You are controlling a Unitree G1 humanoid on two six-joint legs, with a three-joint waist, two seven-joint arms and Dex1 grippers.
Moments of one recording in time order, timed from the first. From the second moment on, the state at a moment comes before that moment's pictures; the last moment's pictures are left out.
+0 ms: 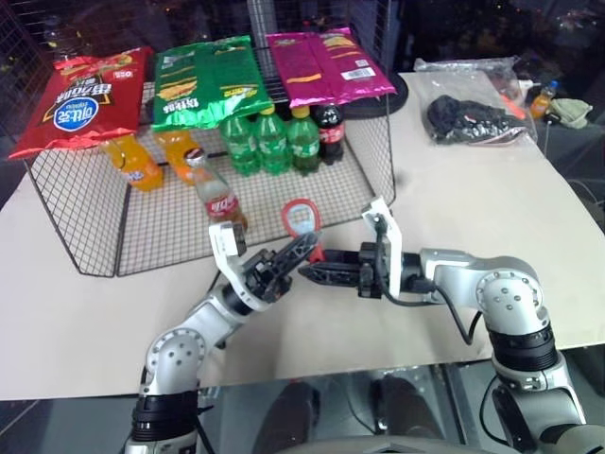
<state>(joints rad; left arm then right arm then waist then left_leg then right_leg) -0.08 0.29 0.15 -0.25 -1.24 0.74 -0.79 -0.48 -0.27 0.11 -0.36 1.14 1.18 0.38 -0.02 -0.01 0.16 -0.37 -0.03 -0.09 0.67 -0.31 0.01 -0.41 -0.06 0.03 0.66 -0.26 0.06</state>
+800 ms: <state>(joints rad) -0.08 0.30 0.16 -0.25 -1.18 0.73 -0.79 -0.47 -0.31 0.13 -0.35 1.08 1.17 0.41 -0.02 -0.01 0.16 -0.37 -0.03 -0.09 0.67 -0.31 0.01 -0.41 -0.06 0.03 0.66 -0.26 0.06</state>
